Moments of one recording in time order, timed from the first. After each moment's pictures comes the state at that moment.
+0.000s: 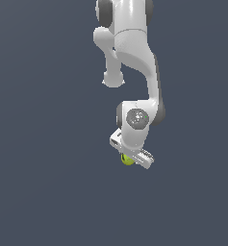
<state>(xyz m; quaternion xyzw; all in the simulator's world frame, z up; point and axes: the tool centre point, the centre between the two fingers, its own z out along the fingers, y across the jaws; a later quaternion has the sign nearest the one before) 0.060 0.071 0.041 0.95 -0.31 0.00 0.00</state>
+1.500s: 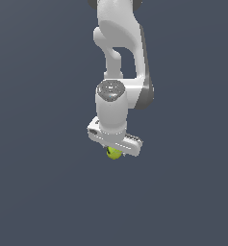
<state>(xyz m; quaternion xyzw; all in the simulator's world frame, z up) 0.069 0.004 0.136 0.98 -0.21 0.03 -0.02</state>
